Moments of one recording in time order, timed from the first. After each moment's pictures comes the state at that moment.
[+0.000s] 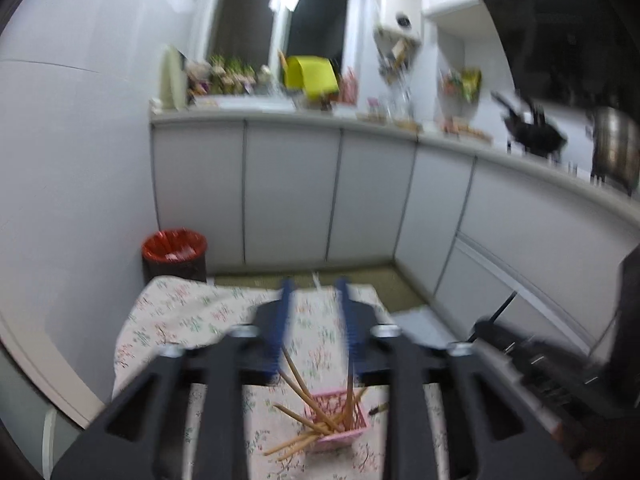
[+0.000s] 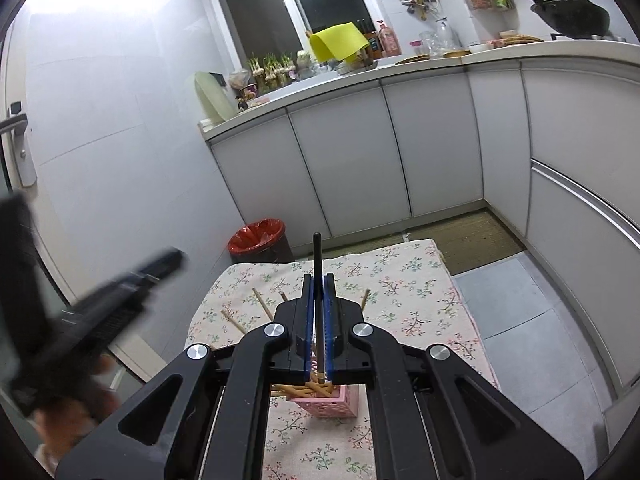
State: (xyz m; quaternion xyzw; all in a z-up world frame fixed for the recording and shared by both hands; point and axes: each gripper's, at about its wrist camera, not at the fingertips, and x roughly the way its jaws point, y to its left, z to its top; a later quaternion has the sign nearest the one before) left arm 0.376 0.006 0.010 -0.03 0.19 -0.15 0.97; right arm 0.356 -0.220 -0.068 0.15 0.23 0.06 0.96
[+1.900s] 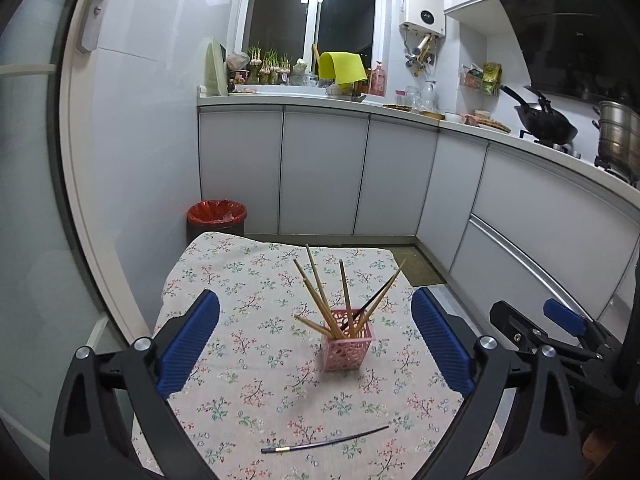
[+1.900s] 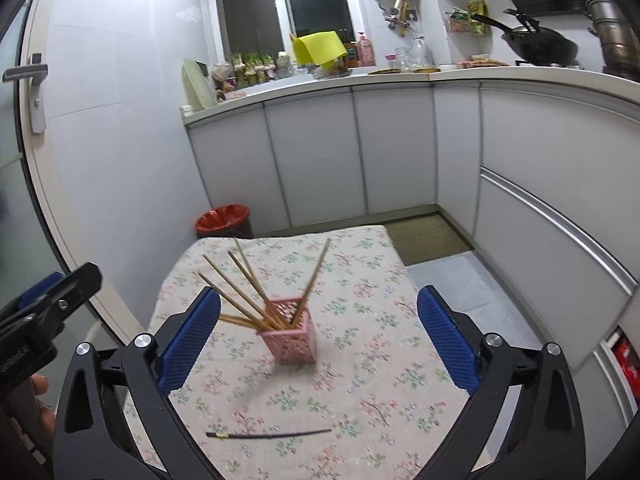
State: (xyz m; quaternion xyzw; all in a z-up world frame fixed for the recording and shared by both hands) left arm 0.243 0.013 -0.015 -0.01 0.23 -0.09 0.97; right arm 0.253 -0.202 -0.074 0.09 0.23 -0.02 0.97
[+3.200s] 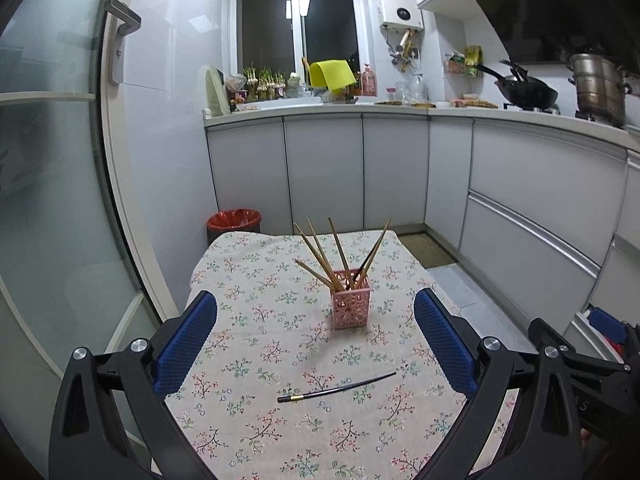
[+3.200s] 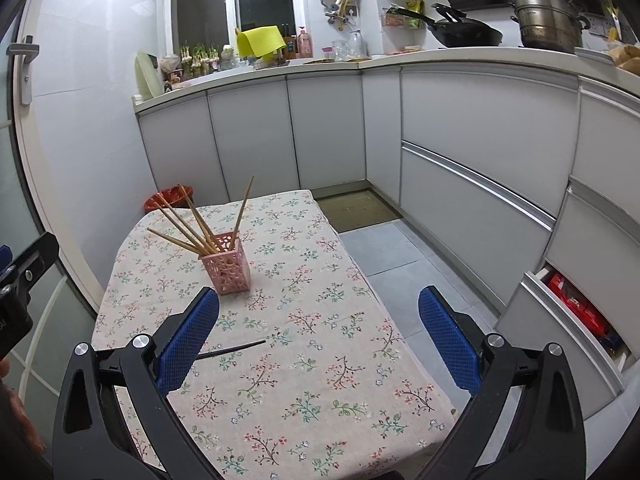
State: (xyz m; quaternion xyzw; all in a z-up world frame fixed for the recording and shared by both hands) left arm 0.140 -0.013 -0.044 0.06 0.20 -0.07 0.98; right arm 0.122 -0.212 -0.117 0.09 0.25 -0.14 0.95
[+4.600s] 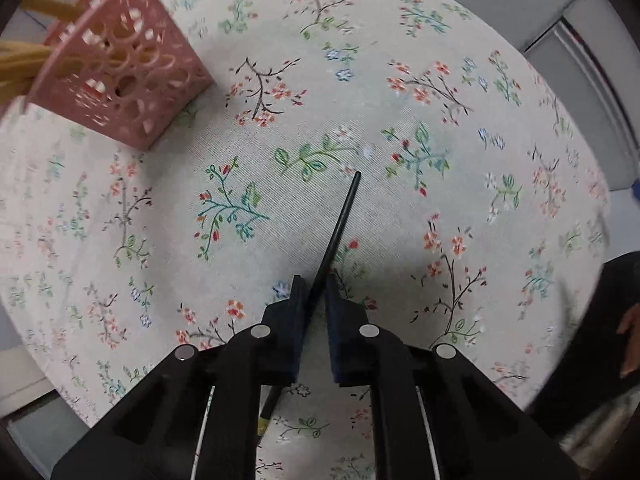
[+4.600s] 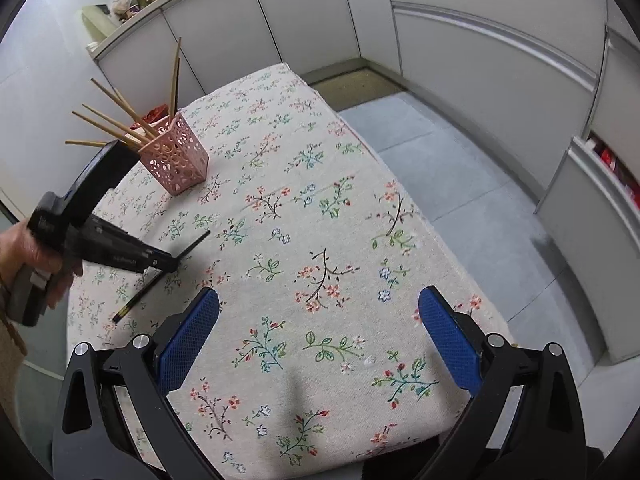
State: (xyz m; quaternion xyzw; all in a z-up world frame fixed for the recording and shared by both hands) left arm 0.329 -0.092 -0.265 0.31 0.62 -0.29 0.66; right arm 0.173 -0.266 -0.261 0.19 0.42 -0.10 0.88
